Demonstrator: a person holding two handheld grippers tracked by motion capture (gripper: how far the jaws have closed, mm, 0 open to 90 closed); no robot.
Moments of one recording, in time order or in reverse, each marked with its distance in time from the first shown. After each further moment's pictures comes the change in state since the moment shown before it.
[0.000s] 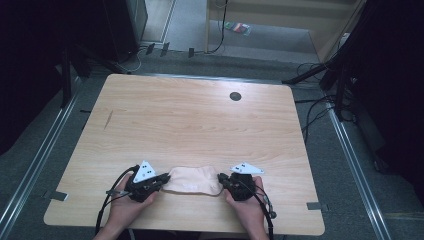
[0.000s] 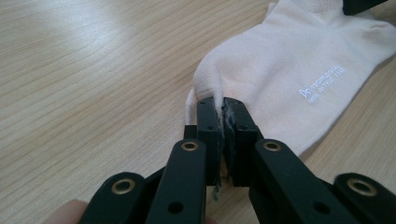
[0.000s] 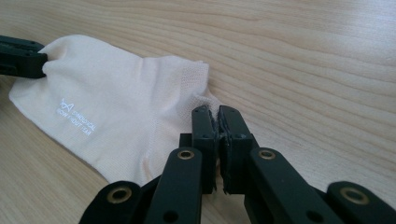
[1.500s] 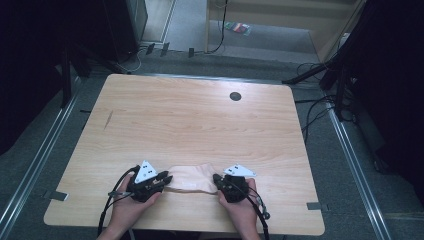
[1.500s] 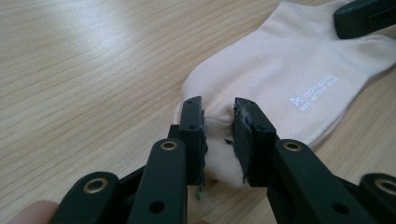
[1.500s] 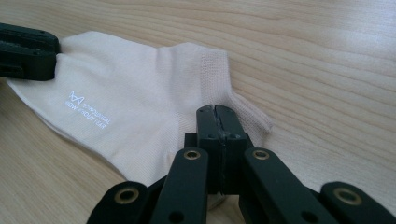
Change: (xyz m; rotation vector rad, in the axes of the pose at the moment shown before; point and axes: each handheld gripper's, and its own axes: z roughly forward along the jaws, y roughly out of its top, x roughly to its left) left arm -0.004 0.001 0.004 -0.020 0.036 -0.031; right arm 0.015 -0.004 0.011 -0.011 -0.010 -0.014
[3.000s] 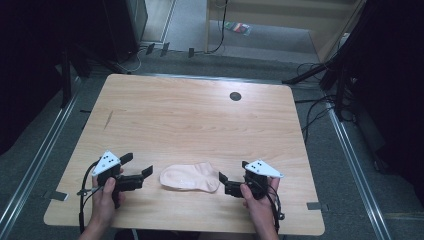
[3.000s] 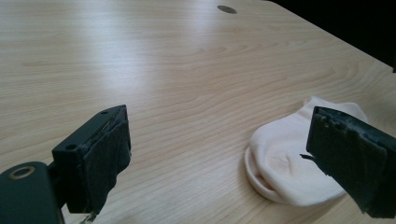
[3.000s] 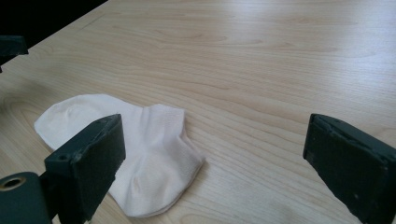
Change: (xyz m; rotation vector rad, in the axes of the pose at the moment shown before) left arm 0.058 -0.005 -0.052 -0.257 0.054 -0.224; right arm -0.031 0.013 -0.045 -0.205 0.017 0.010
